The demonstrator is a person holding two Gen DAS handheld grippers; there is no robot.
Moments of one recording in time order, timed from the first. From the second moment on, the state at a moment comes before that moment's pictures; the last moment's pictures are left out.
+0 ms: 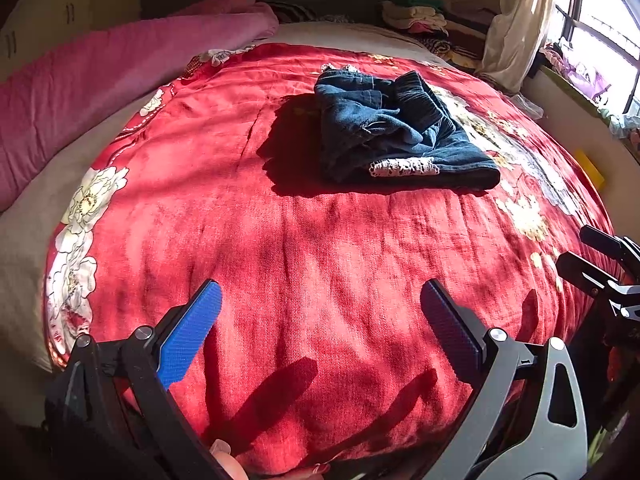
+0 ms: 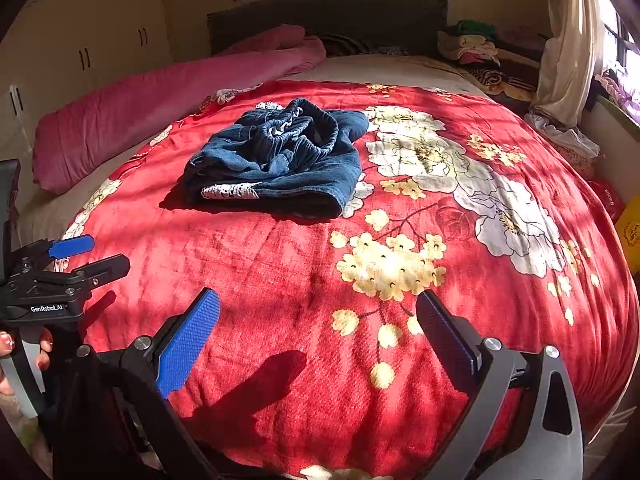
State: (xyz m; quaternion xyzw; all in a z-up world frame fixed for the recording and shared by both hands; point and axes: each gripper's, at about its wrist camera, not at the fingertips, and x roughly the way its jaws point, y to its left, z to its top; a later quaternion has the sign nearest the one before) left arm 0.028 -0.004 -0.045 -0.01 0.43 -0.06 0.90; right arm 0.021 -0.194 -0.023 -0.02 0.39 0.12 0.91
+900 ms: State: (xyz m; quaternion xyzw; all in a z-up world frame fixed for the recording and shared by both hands) left arm 0.029 -0.004 -0.043 0.00 0.42 -0.04 0.91; right arm 0.022 -0.194 -0.023 -0.02 0.39 0.11 0.91
